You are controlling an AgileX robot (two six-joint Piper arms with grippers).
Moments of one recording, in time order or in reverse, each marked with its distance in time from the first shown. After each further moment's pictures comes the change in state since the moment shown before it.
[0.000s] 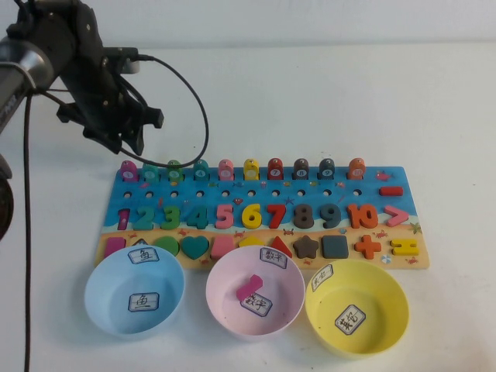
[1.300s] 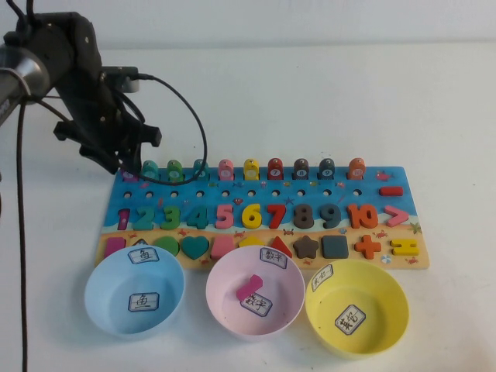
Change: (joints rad) right arm 0.000 0.000 0.000 0.000 0.000 0.000; left arm 0.000 -0.057 0.138 -0.008 0.004 0.014
